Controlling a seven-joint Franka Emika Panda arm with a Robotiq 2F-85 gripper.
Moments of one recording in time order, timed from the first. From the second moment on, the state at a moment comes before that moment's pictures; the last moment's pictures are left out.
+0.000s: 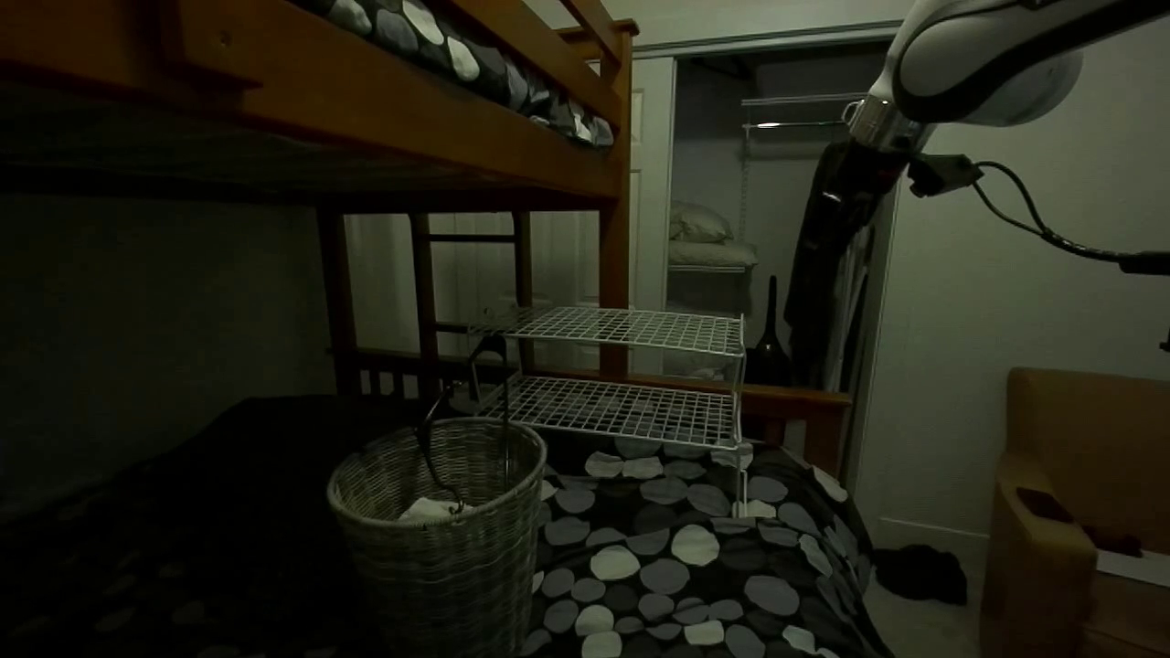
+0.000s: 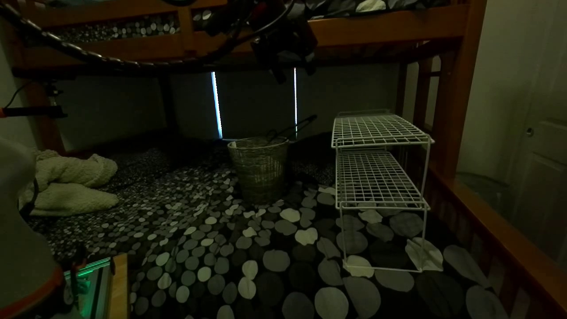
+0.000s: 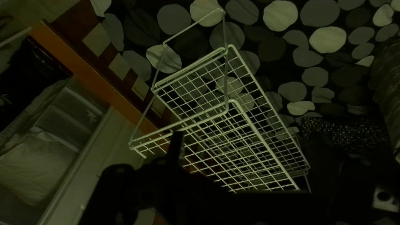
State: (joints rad) arm 0.01 -0.51 -0.09 -2.27 -0.08 2.27 -0.28
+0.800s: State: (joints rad) arm 0.04 -0.06 -0.16 -2.01 0.15 2.49 -0.55
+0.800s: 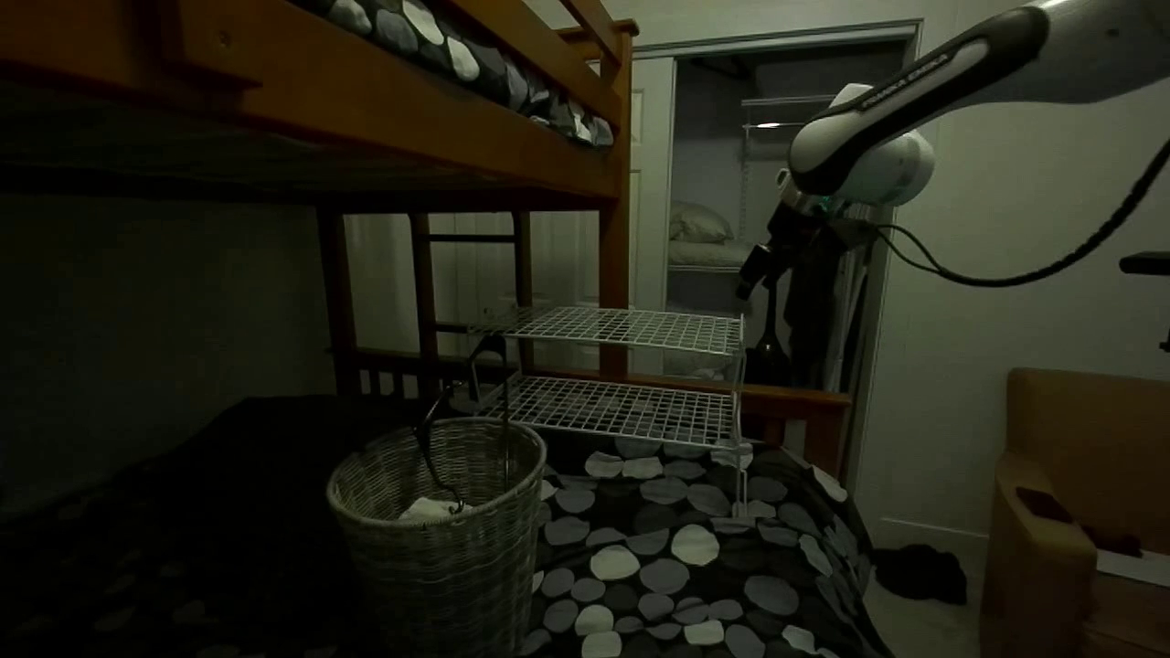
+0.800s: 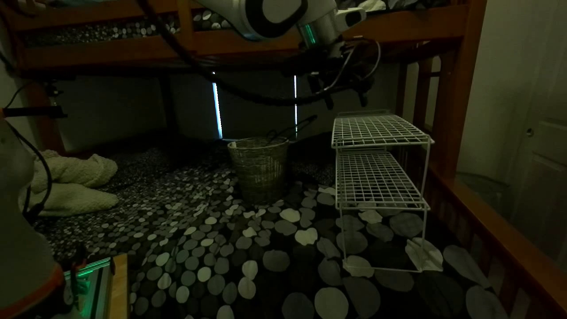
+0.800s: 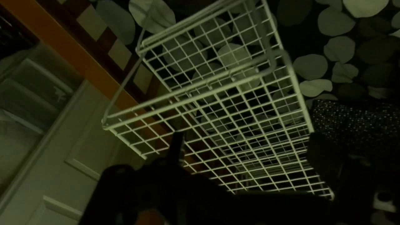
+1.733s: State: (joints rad) arm -0.03 0.23 -0.05 -1.70 0.13 2.47 -0.72
